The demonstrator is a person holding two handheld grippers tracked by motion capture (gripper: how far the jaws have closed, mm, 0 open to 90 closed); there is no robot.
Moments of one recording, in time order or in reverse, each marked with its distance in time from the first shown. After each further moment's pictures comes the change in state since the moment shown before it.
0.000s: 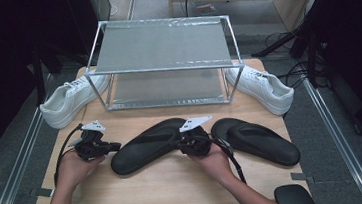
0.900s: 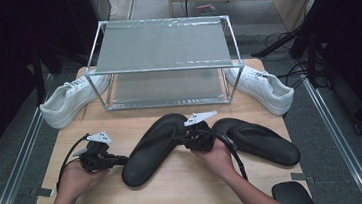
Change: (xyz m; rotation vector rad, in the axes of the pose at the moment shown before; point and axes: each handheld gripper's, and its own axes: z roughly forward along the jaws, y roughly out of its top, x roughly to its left) left arm -0.033 -0.012 0.000 0.042 -0.099 0.034; right arm -0.016 0.002 -0.005 -0.007 -0.012 0.049
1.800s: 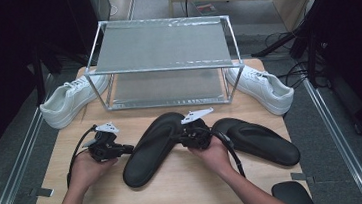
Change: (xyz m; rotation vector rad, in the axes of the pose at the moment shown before) left arm 0.009 0.025 0.017 -0.039 0.043 -0.021; right arm -0.002 0.008 0.007 0.012 0.021 -0.006
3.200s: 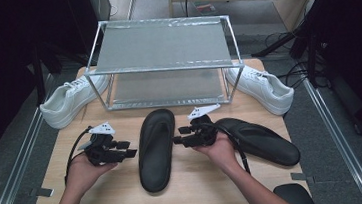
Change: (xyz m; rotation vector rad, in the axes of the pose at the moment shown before) left arm -0.017 0.001 -0.021 -0.081 -0.020 0.022; right arm -0.013 0.000 -0.014 -0.040 0.032 -0.002
